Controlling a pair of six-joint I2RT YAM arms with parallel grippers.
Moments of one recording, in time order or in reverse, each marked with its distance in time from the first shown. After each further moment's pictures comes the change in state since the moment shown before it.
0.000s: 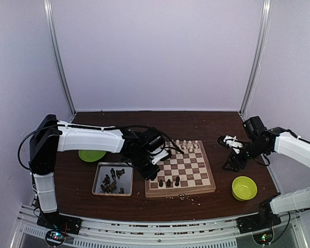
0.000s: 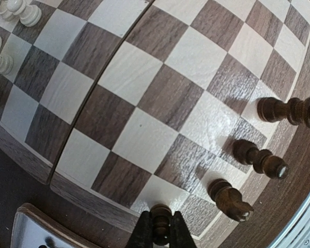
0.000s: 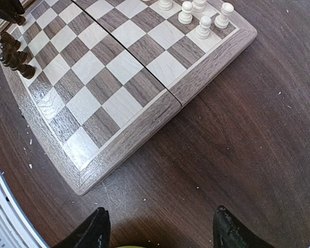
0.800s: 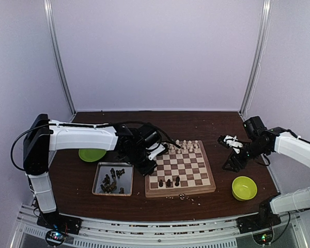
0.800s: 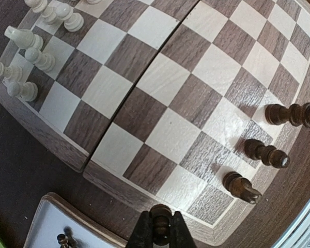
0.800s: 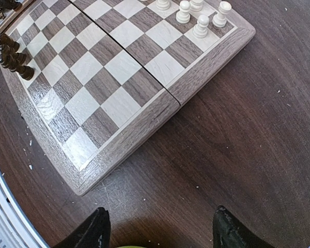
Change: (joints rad) left arm 0.012 -0.066 -0.027 0.010 -0.068 -0.011; right arm -0.004 0.000 0.000 0.001 0.000 0.007
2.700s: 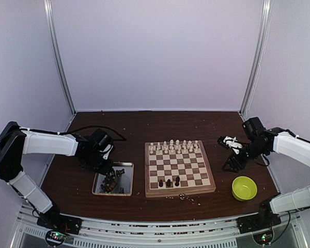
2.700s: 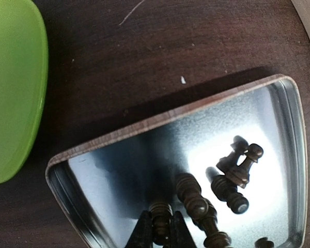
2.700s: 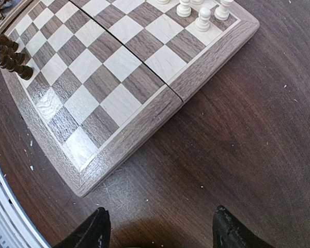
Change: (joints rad) left arm 0.380 -0.332 -0.583 0.204 -0.072 -0.233; right arm -0.010 0.024 -0.006 0.006 -0.017 0.011
